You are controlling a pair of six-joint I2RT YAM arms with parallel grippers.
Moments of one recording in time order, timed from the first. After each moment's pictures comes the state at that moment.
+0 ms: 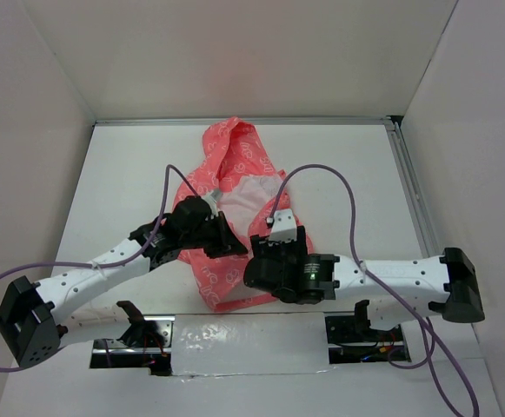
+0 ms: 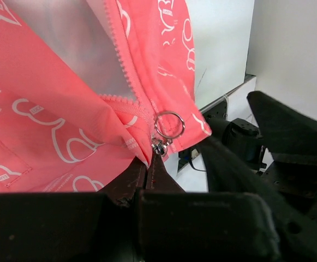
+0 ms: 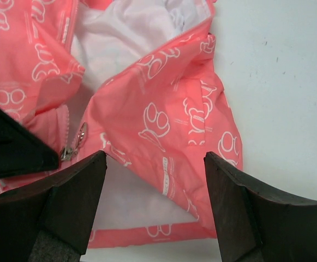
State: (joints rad) left arm -0.77 1.13 0.80 -0.33 0.25 -1.02; right arm 1.41 1.25 0.97 -0.72 1.09 0.87
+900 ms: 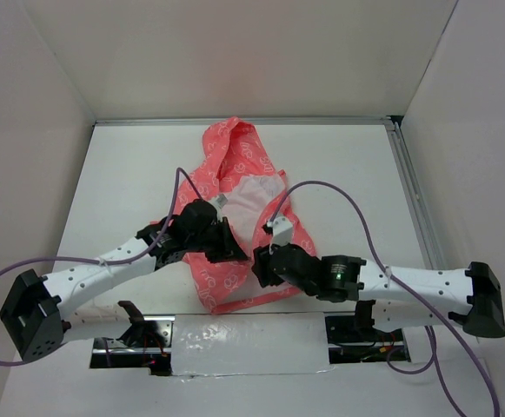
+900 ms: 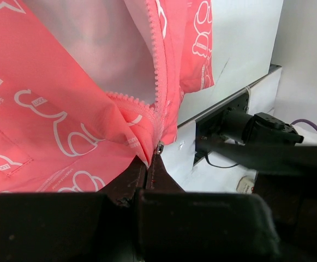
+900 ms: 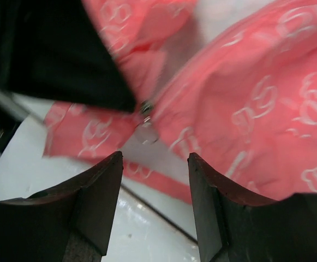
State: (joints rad) left arm -0.79 1.17 0.81 -0.37 0.23 -1.00; right arm 1.28 1.03 0.74 -0.38 0.49 0.62
